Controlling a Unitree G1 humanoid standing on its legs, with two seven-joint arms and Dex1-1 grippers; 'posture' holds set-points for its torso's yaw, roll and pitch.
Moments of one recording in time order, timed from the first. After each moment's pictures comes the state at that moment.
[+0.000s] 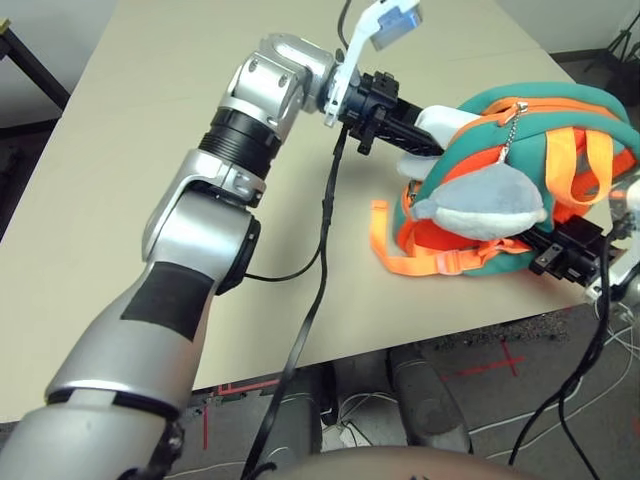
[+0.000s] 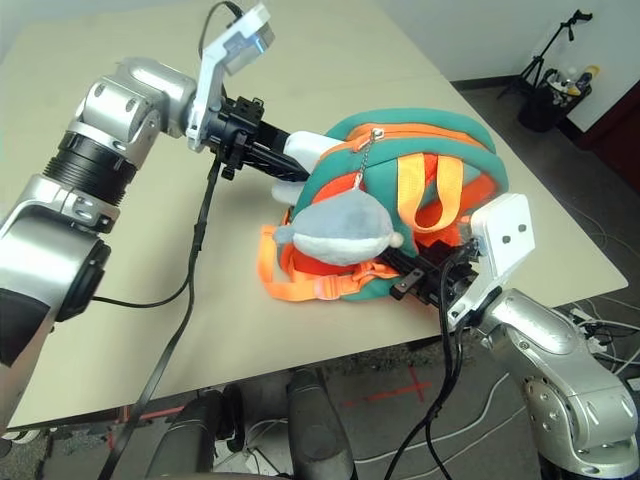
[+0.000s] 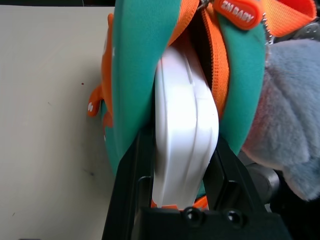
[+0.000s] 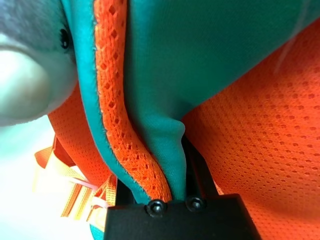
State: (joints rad) left arm -1.41 0.25 -0.33 0.75 -0.22 0.47 -1.52; right arm 0.03 -0.70 -0.34 -0.63 0.70 0.61 0.54
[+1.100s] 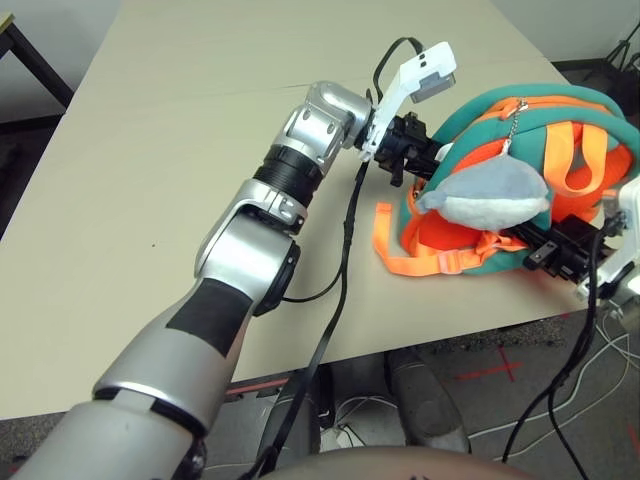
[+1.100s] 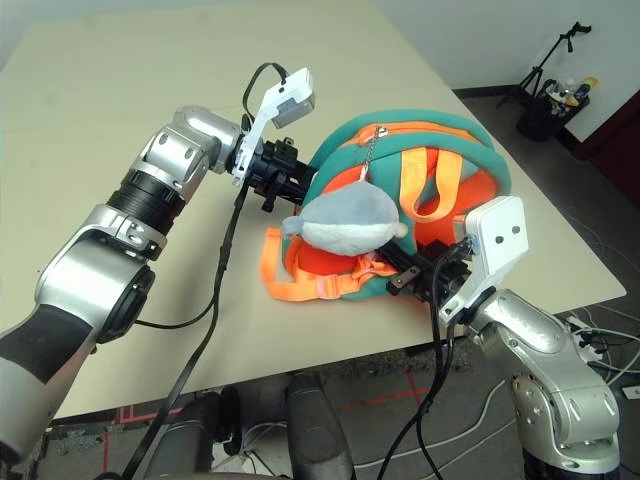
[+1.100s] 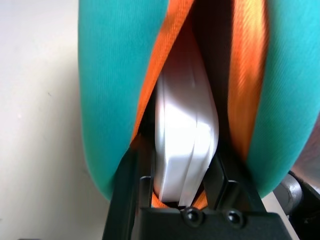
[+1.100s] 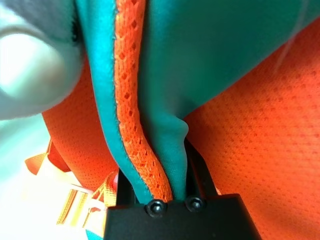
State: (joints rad) left arm -1.35 0.13 -0.25 0.70 -0.09 0.45 -1.46; right arm 0.00 -0.65 -0.33 -0.61 0.64 0.61 0.54
